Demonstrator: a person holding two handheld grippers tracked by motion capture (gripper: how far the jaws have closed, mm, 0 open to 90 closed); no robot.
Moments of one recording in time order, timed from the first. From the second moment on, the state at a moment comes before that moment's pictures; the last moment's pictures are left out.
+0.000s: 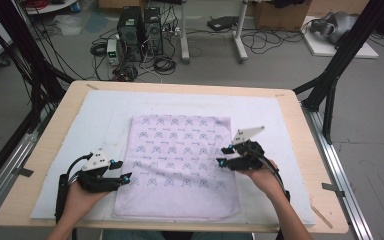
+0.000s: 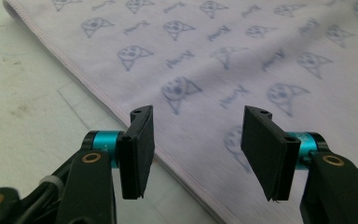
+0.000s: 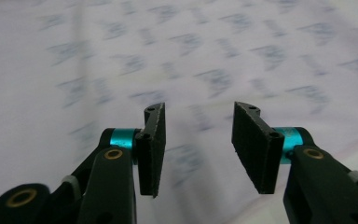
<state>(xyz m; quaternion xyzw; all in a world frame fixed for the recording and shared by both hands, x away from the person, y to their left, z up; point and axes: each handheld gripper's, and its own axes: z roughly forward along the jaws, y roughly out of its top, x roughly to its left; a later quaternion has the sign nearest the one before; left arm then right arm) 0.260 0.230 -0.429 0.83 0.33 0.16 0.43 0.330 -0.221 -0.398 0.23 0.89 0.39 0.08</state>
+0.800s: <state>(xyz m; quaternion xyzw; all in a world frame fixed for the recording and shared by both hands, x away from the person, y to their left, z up) 0.215 0.227 -0.444 0.87 0.24 0.08 0.42 0.235 -0.235 -0.442 0.14 0.91 0.39 0.00</state>
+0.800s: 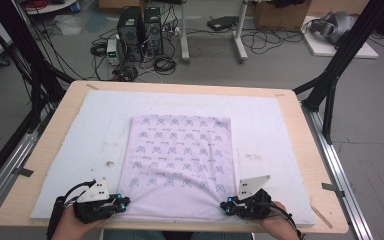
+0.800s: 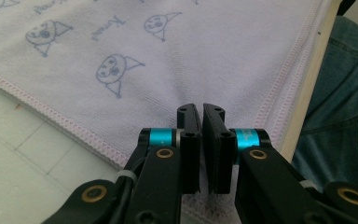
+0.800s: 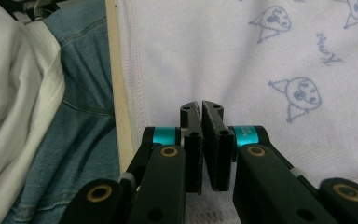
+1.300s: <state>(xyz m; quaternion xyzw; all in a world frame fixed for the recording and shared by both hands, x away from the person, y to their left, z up) 0.261 0.236 -0.423 0.82 0.32 0.13 0.45 0.298 -0.243 -0.418 0.22 0.88 0.43 0.05</state>
